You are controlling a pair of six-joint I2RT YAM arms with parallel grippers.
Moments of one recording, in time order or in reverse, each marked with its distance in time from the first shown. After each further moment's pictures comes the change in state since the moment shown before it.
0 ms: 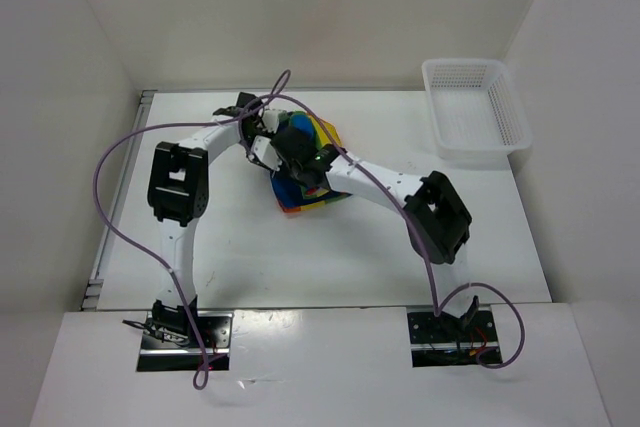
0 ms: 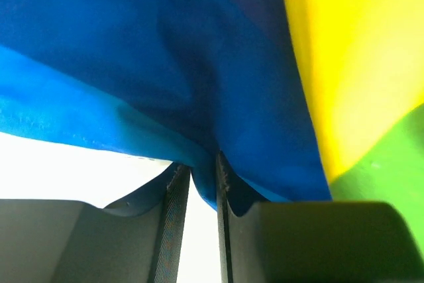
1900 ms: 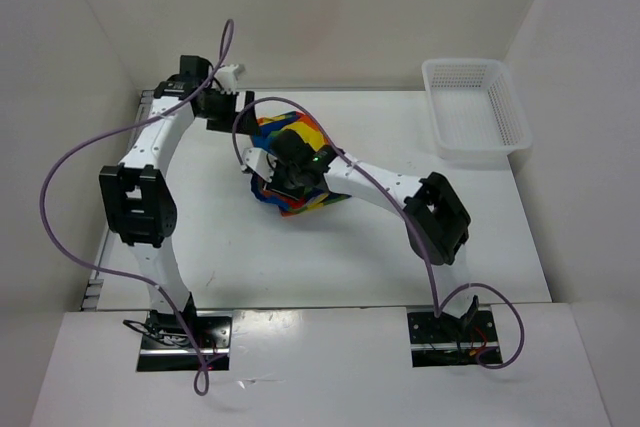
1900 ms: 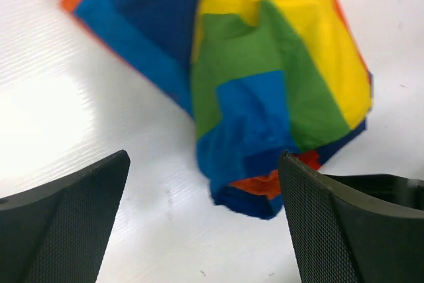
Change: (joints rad) left arm 0.185 -0.288 0.068 -0.151 0.134 0.002; right arm 0.021 -0.003 0.007 -0.060 -0.329 0.022
